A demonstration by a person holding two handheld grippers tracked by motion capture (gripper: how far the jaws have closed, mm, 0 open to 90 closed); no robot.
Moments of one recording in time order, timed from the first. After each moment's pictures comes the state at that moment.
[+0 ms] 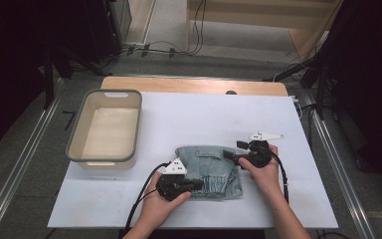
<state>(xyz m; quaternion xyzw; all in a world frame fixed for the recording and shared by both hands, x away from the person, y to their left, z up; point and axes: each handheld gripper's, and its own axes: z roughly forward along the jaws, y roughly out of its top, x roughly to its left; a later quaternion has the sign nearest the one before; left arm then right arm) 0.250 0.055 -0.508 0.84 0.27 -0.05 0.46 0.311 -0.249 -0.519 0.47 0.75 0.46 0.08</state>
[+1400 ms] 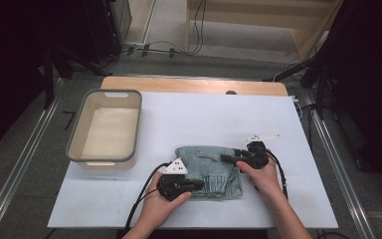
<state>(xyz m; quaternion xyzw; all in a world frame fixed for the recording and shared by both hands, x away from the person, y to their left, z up) 0.250 0.054 -0.508 0.84 0.27 -0.06 0.46 0.310 -0.246 -0.527 0.48 0.75 0.45 0.00</state>
